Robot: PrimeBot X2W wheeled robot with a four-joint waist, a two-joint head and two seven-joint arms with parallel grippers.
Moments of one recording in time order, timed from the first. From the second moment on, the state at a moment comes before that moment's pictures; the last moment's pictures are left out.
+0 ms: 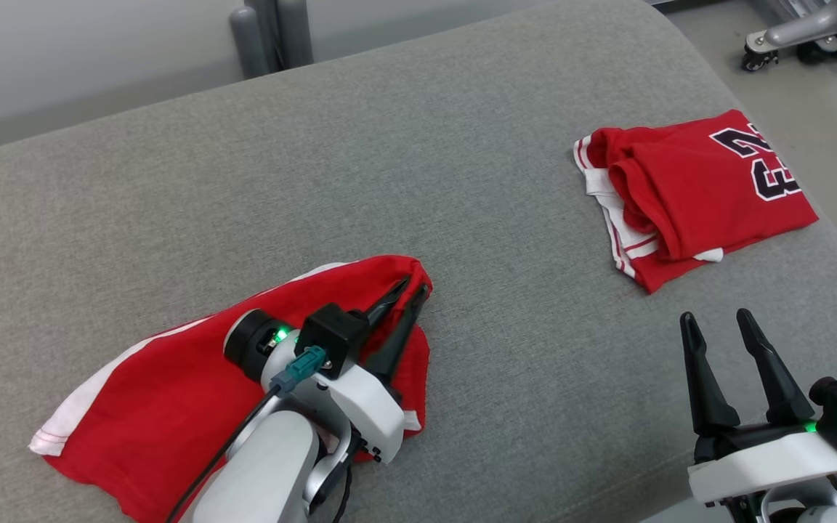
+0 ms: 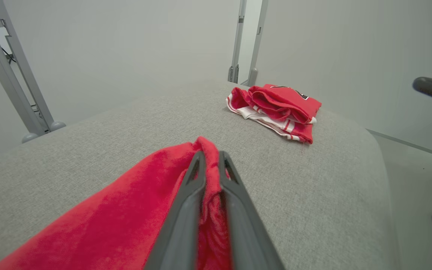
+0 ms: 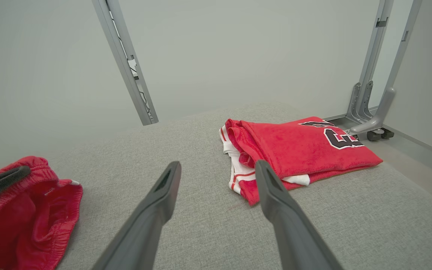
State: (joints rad) left arm -0.40 0.05 -0.50 0.37 -0.21 -0.10 -0.12; right arm -0.01 -0.05 0.02 0.00 0.29 0.13 -0.13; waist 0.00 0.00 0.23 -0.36
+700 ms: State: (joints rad) left arm -0.29 0.11 -0.37 0.33 -0.34 0.07 -0.24; right arm 0.01 -0.05 0.01 0.01 0.25 0.13 -0.09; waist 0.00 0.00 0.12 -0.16
